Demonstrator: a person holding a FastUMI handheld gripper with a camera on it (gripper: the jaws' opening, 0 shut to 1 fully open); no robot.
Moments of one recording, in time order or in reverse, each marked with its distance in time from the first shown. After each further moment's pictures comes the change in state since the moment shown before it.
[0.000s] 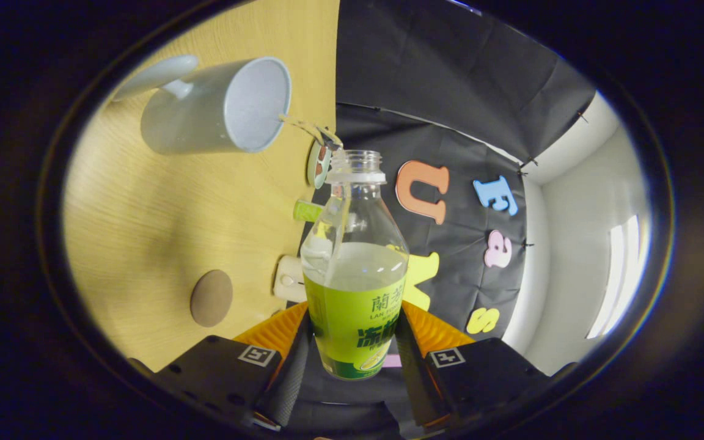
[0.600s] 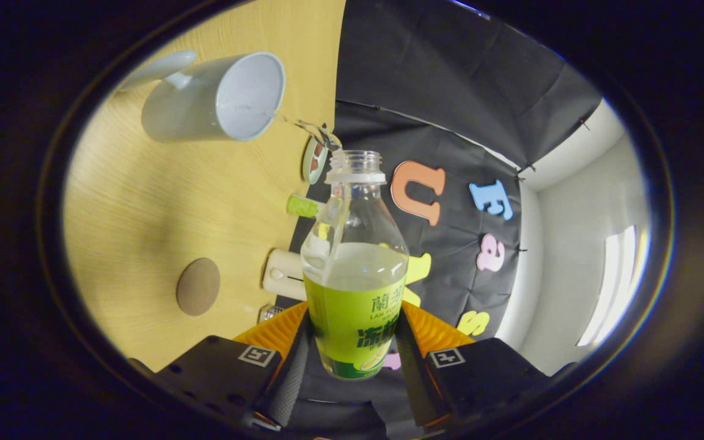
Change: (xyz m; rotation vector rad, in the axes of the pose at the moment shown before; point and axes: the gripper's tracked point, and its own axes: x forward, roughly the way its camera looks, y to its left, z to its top) arm -0.001 -0.018 -0.006 -0.039 0.008 -0.030
